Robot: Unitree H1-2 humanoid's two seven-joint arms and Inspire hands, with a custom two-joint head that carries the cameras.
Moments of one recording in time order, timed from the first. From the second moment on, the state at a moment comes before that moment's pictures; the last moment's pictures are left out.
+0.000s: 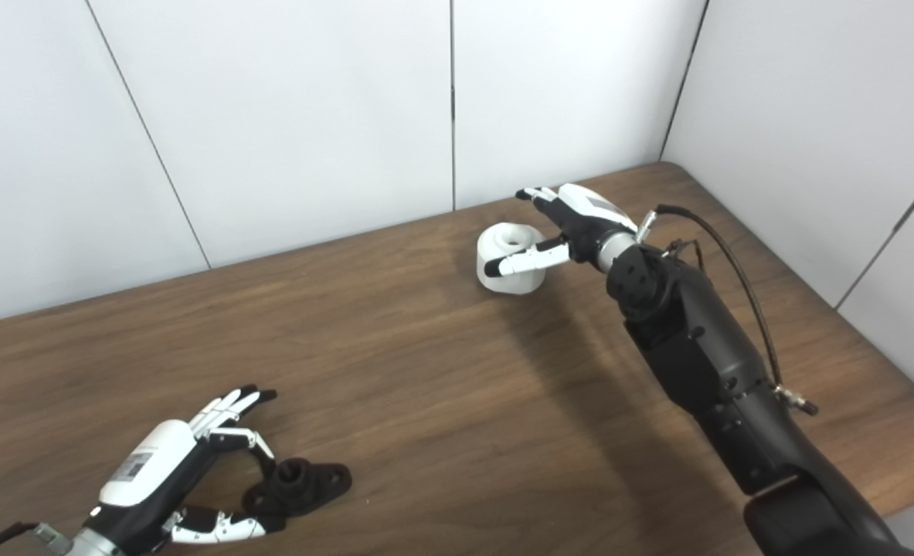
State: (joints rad) left arm -0.19 0.40 -0.35 0.03 0.58 -0.34 -0.23; right arm -0.44 -0.57 0.06 0.01 -0.61 0.46 0.40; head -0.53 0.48
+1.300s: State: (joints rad) left arm -0.19 0.41 -0.33 0.05 0.56 -0.37 -0.22; right arm -0.47 -0.58 0.15 0.09 -0.62 0.44 0.35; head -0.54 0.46
